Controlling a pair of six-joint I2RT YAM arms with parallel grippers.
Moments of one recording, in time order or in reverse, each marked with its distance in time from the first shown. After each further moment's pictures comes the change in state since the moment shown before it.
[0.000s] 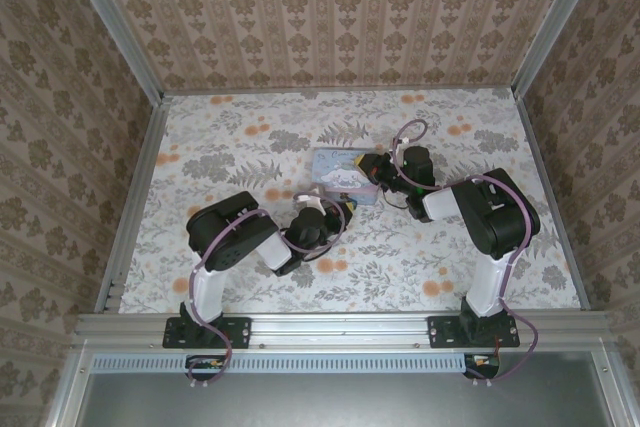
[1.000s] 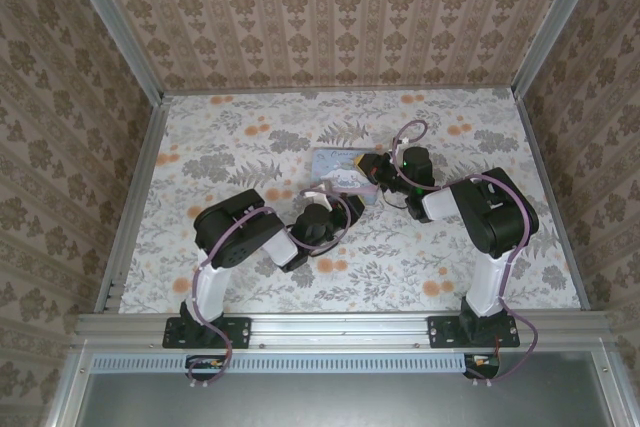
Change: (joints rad) left arm -0.007 0.051 0.074 0.026 0.014 -0.023; right arm 0.002 0.011 0.000 0.022 0.001 0.019
